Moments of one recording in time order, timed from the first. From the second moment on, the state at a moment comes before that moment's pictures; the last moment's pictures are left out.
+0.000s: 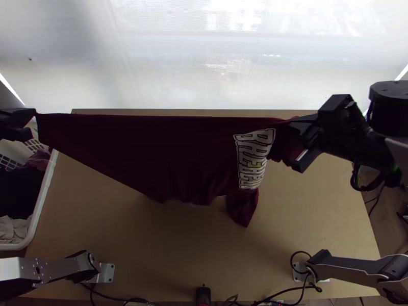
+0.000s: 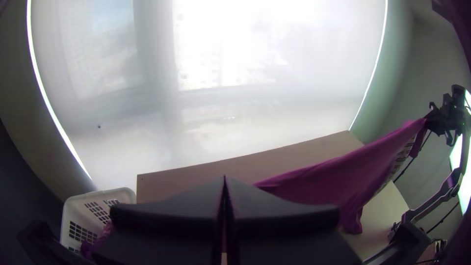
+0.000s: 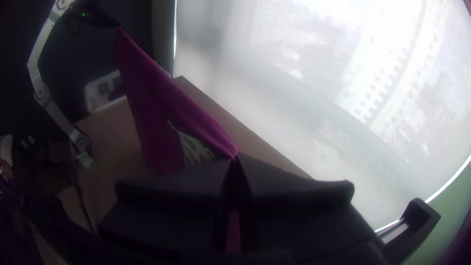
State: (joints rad) left arm 0.48 1.35 2.18 -1.40 0.60 0.40; right arm 0.56 1.36 2.17 -1.28 -0.10 -0.23
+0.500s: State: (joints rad) left arm 0.42 1.26 2.30 -1.37 0.62 0.36; right arm 0.45 1.32 2.26 -1.40 -0.10 -0.21
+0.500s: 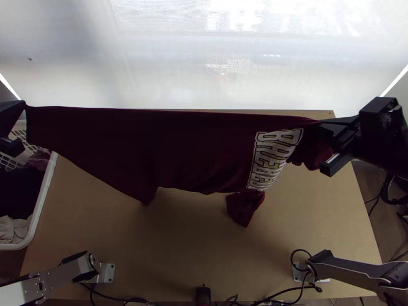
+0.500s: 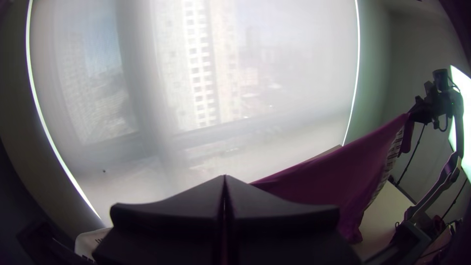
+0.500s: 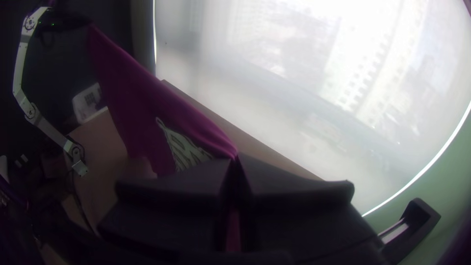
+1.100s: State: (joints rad) left arm 0.37 1.03 2.26 -1.38 0.61 0.30; right arm 0.43 1.21 2.22 -1.47 -0.10 -0.19
